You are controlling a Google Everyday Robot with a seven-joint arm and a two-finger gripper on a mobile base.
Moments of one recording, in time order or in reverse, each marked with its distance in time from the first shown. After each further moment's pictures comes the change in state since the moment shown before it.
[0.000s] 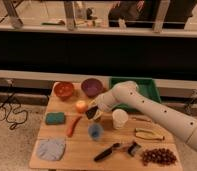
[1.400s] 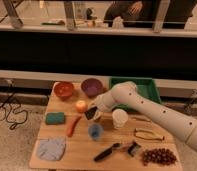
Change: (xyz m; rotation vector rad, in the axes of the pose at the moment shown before) arm -0.004 0.001 0.006 -0.003 -0.002 0.006
